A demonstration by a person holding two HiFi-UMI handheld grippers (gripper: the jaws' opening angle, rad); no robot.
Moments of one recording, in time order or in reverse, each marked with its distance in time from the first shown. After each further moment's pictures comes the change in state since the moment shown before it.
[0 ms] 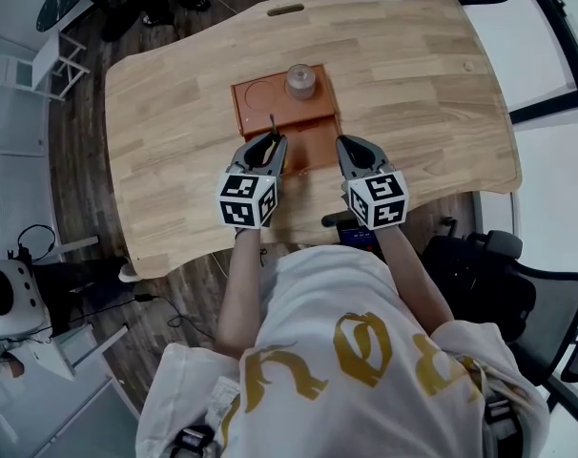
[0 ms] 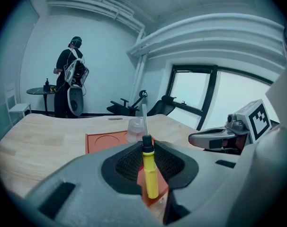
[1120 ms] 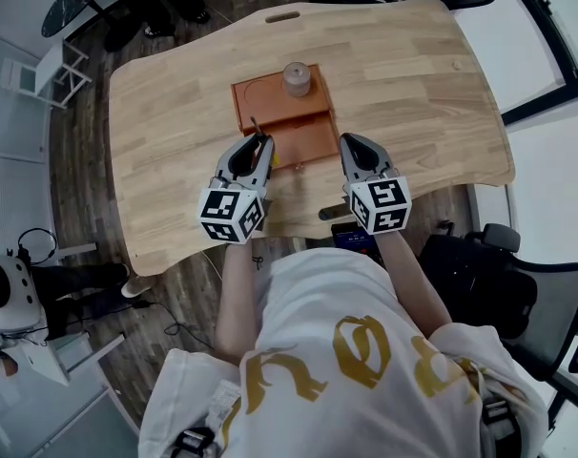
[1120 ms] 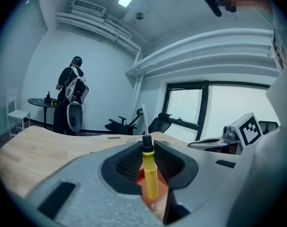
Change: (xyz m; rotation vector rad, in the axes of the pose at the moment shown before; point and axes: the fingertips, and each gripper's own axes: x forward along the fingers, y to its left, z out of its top) left arm -0.071 -0.021 0.036 0.030 -0.231 -0.014; right arm -0.051 0.014 0.023 -0.045 -0.123 -0.068
